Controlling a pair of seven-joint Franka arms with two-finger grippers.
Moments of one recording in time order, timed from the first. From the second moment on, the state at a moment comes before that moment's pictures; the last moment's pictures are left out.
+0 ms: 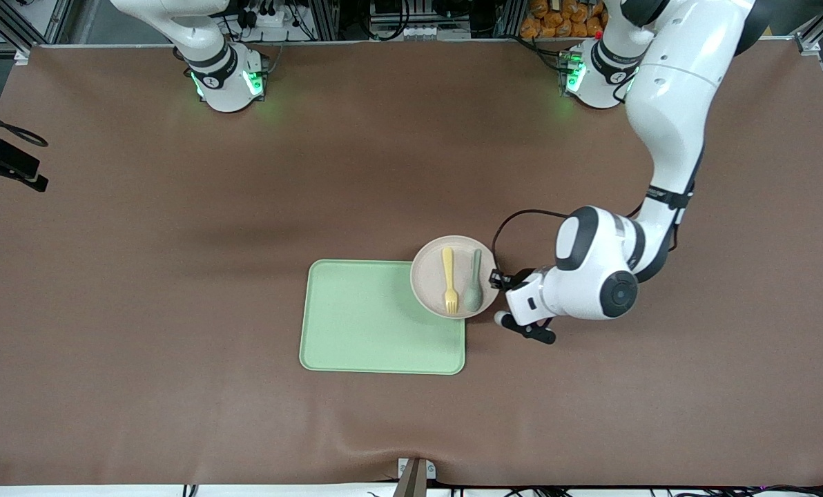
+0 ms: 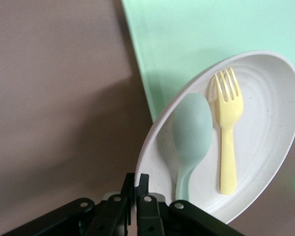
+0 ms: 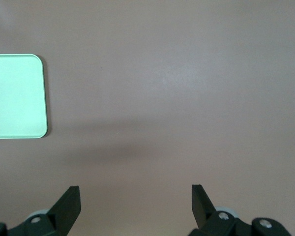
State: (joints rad) left arm -0.27 0.79 -0.18 -1.39 -0.36 2.04 0.12; right arm 0.02 0.01 -0.11 -1.51 0.00 1.53 -0.05
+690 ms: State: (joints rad) left arm -0.32 0.89 -0.18 -1.31 -0.36 2.22 0.17; right arm 0.02 0.01 -0.11 -1.51 0.00 1.53 -0.05
